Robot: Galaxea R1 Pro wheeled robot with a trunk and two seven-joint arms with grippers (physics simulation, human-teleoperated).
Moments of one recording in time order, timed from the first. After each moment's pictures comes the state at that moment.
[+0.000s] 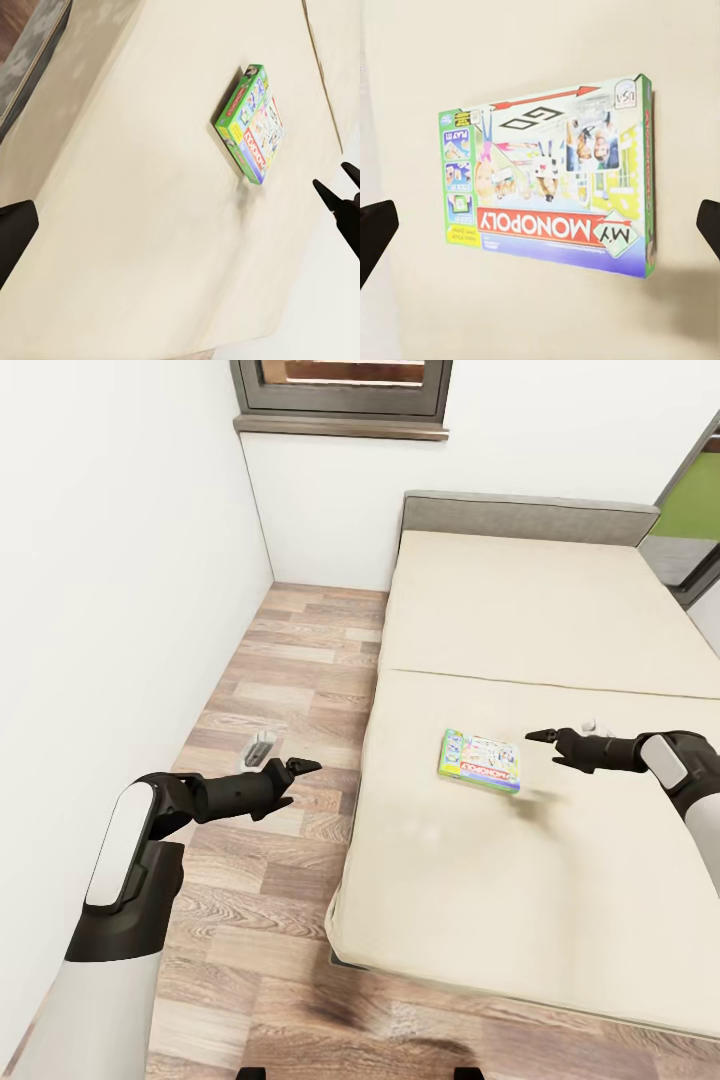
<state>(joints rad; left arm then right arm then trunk) -0.71 -0.02 0.00 -1.61 1.67 1.02 0.89 -1.30 -0.46 0.00 -0.34 -0.46 0.79 0.56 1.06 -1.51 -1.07</state>
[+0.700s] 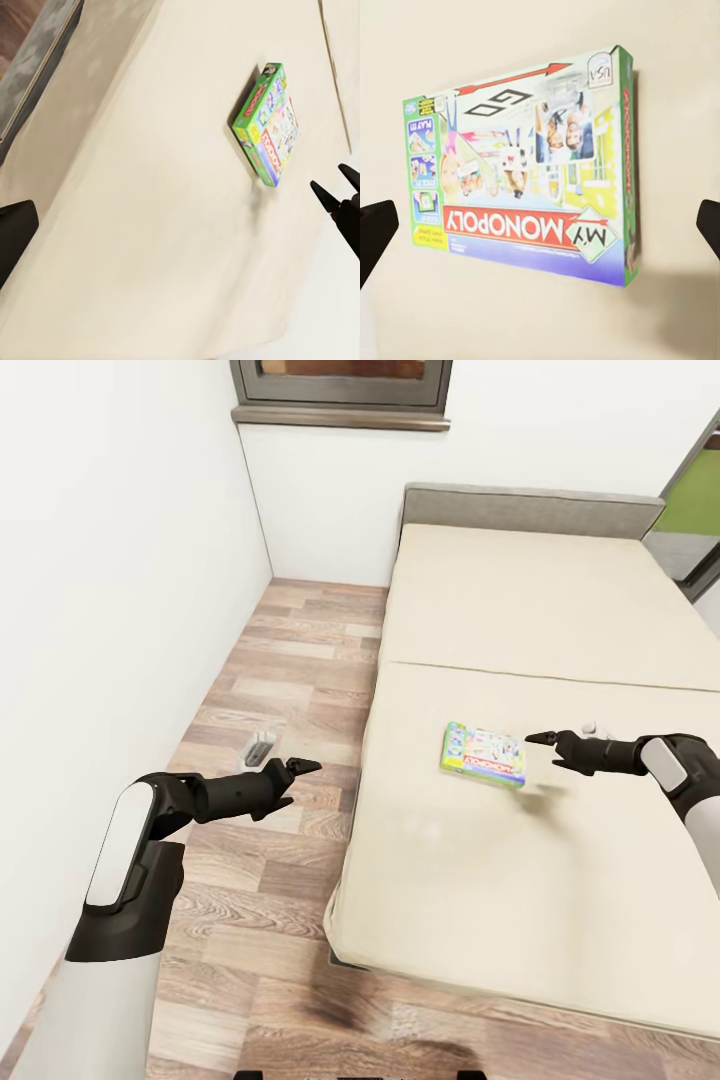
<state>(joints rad) -0.71 -0.02 0.00 -1.61 1.67 1.02 0.89 -1.29 -0.46 -0.01 -0.34 -0.46 0.79 0.56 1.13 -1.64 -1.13</state>
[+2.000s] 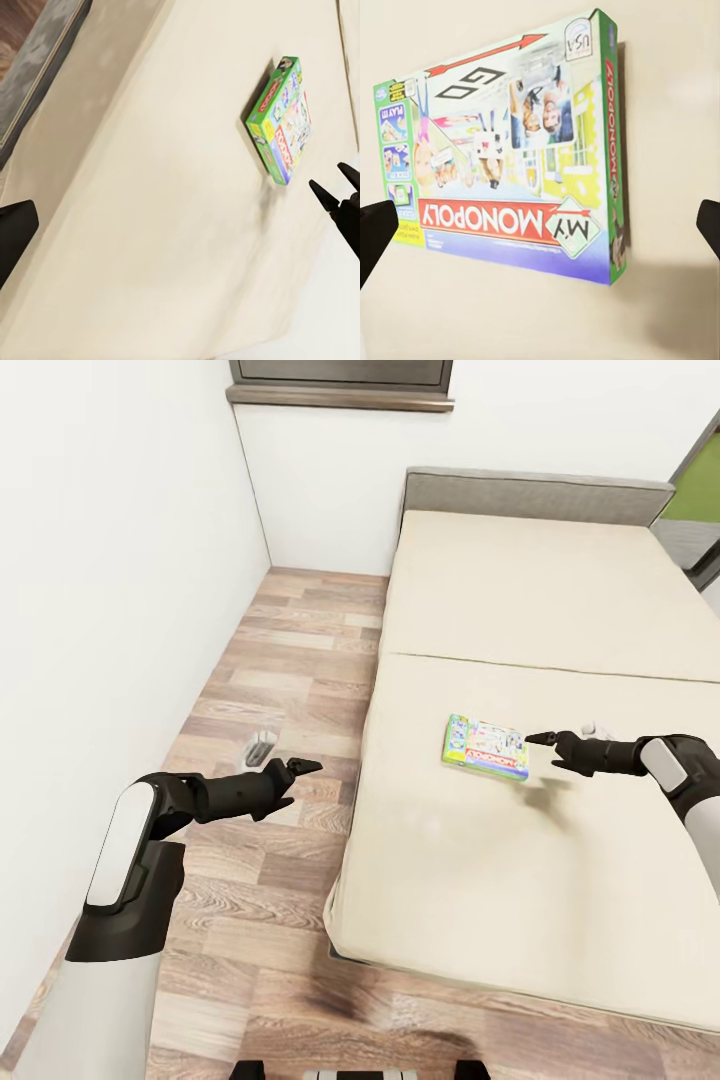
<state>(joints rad) -0.71 -0.02 0.00 -1.61 1.67 1.02 0.89 -1.29 -0.46 -0.01 -0.34 -0.46 0.80 0.56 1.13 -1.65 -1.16</state>
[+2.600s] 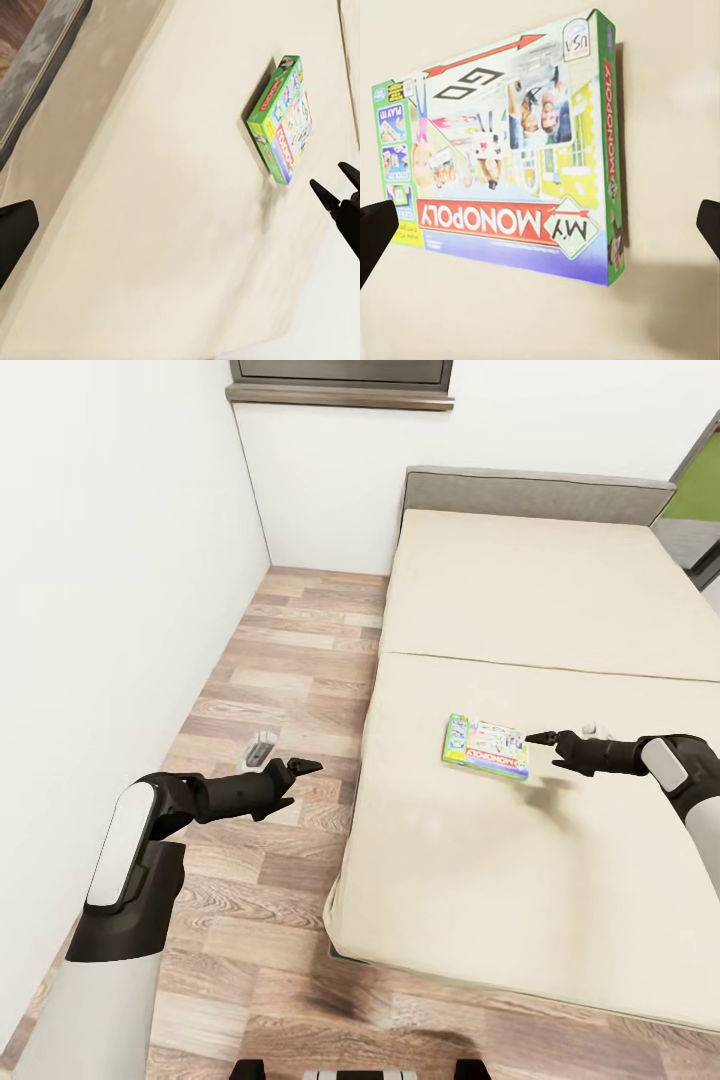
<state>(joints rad) -0.71 -0.02 -0.01 -1.61 1.67 1.02 0.89 -1.29 -0.46 -0.01 -0.34 -0.46 0.80 0.56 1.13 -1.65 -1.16</state>
